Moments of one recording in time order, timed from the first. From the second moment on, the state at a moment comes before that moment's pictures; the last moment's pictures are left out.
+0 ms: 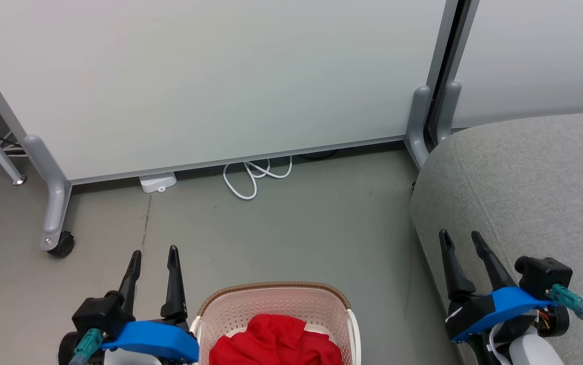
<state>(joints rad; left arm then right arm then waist) -0.05 0.05 -0.10 0.29 -0.32 -0.06 -0.23 -0.18 -0.05 0.02 0.40 0.34 0.13 -0.17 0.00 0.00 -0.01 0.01</state>
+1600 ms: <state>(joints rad) -0.10 0.05 -0.14 0.37 -0.26 -0.06 -0.26 -0.24 -0.05 0.06 0.35 0.22 0.13 -0.19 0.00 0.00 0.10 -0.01</state>
